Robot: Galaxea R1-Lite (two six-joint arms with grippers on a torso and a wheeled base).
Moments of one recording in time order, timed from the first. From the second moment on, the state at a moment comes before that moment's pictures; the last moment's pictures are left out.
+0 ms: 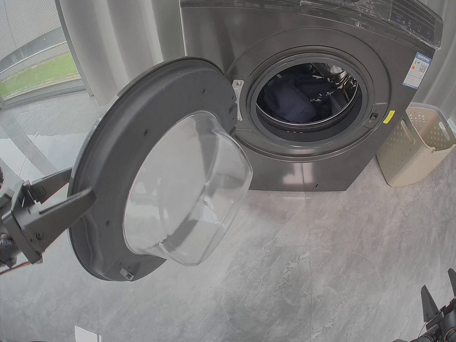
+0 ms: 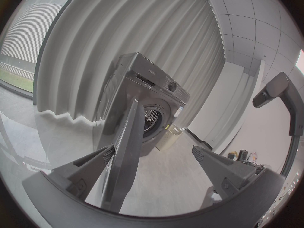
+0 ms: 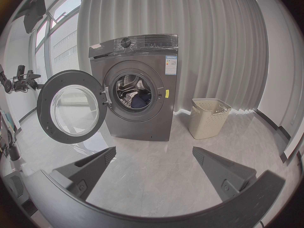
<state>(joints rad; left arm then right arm) -0.30 0.96 -0.44 -0.65 -0.48 -0.26 -0.01 0.02 -0.02 0.00 0.00 -0.01</state>
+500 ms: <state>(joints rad) -0.26 0.91 -0.52 -0.57 -0.35 -0.27 -0.01 0.02 -0.02 0.00 0.00 -0.01</state>
